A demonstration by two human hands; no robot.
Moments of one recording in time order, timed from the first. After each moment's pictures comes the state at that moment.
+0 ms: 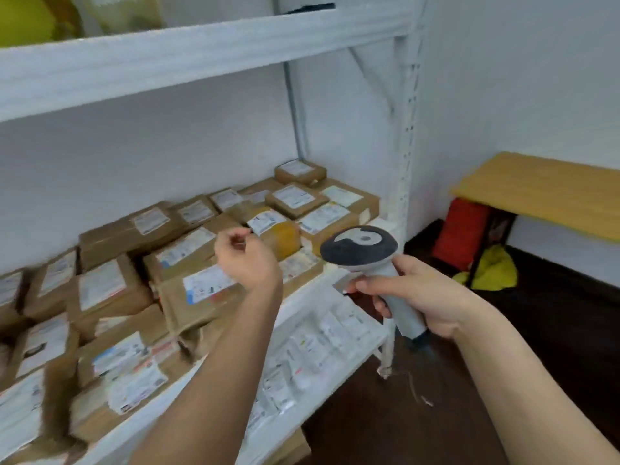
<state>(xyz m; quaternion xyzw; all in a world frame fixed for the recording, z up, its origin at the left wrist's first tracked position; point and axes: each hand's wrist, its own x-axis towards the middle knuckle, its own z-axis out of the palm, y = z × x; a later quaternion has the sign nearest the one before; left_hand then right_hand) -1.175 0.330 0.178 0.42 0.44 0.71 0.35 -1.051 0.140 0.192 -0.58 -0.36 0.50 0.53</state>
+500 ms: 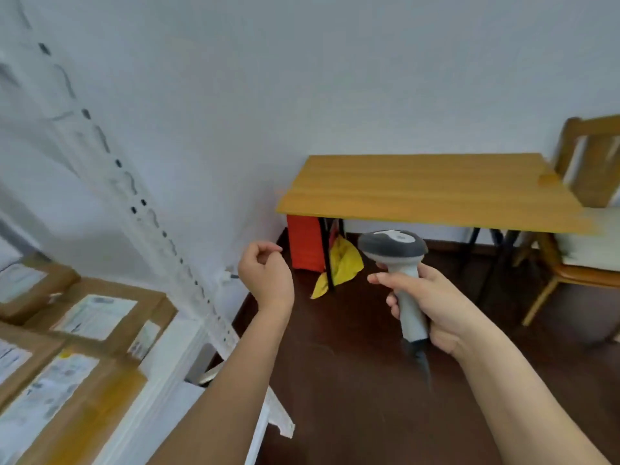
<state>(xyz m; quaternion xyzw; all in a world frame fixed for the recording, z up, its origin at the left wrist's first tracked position) -0.757 0.245 0.121 0.64 0.30 0.43 0.57 -0.750 0.040 0.137 -0.61 0.01 0.25 0.75</state>
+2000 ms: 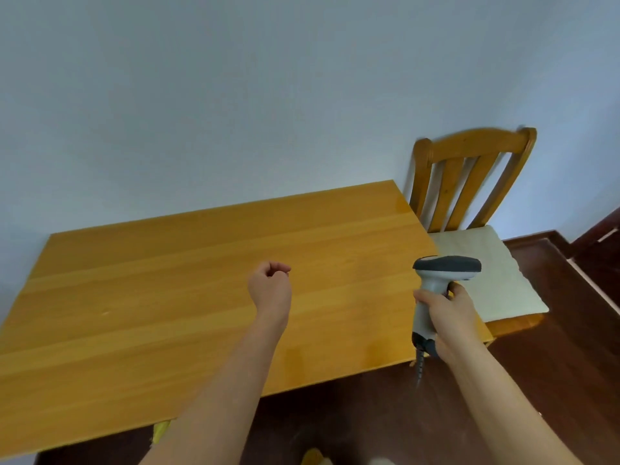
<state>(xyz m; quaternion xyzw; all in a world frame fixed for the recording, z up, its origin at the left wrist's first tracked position) 0.012 -0.045 0.016 0.73 0.25 -0.01 0.63 -0.065 -0.281 0.006 -0.63 0.39 -0.09 0.66</state>
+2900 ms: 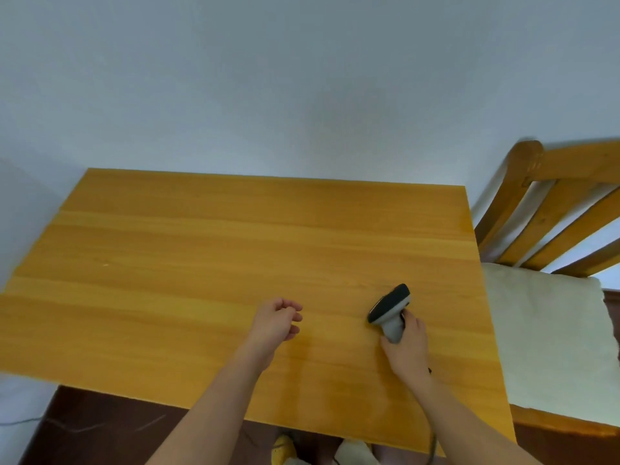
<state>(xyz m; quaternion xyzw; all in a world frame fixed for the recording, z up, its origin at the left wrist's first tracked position) 0.077 -0.106 -0.064 0.71 0.37 -0.20 0.57 0.085 -0.343 -0.173 -0.89 0.17 0.17 0.39</state>
